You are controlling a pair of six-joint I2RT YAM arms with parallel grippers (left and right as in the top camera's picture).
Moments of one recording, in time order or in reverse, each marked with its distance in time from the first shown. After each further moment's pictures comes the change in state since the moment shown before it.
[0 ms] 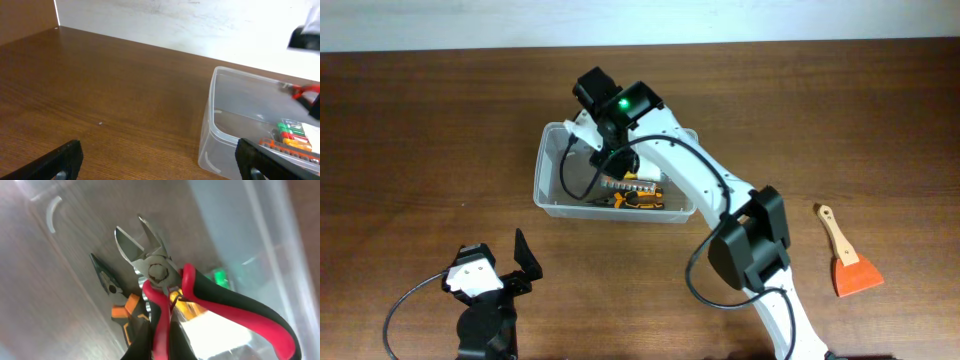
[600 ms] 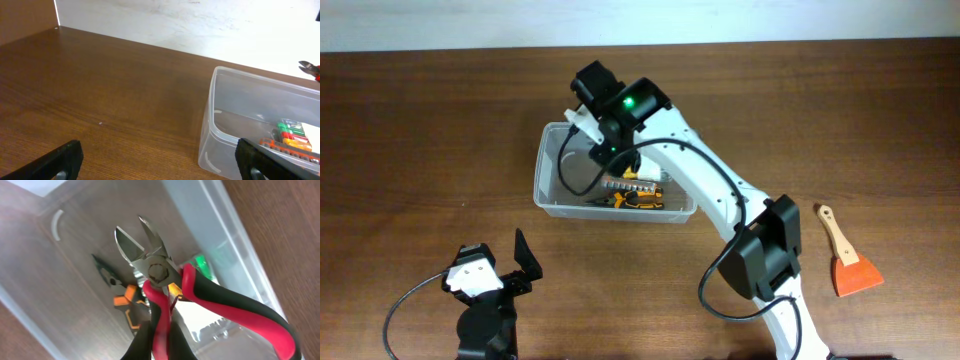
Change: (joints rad) left arm 0.000 0.000 0.000 0.000 0.000 0.000; right arm 0.008 -0.088 0.008 -0.034 0.061 0.106
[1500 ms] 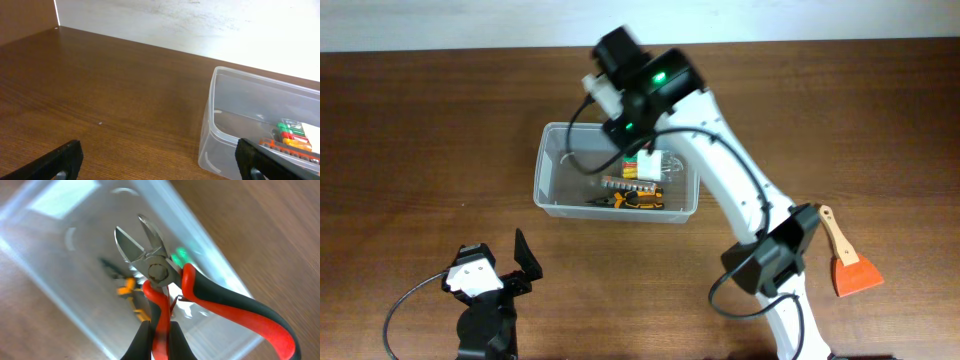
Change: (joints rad) left arm 0.000 0.000 0.000 0.000 0.000 0.000; right arm -0.019 0.000 0.245 -0.193 -0.010 0.099
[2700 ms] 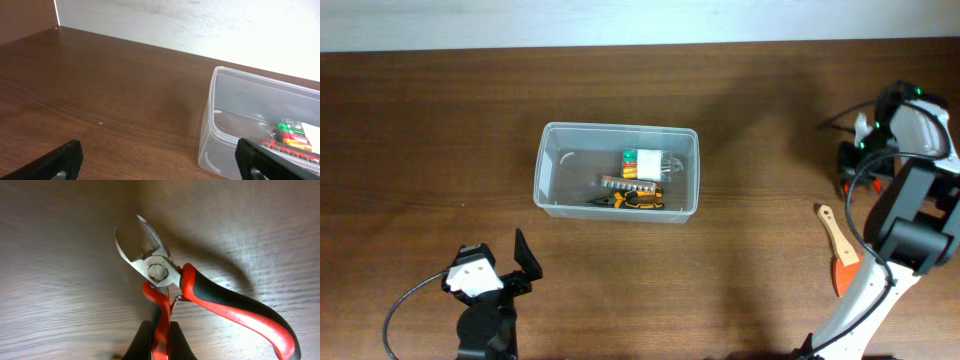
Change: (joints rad) left arm 0.000 0.000 0.000 0.000 0.000 0.000; right arm -1.042 0.000 -0.680 0.264 -0.001 0.044
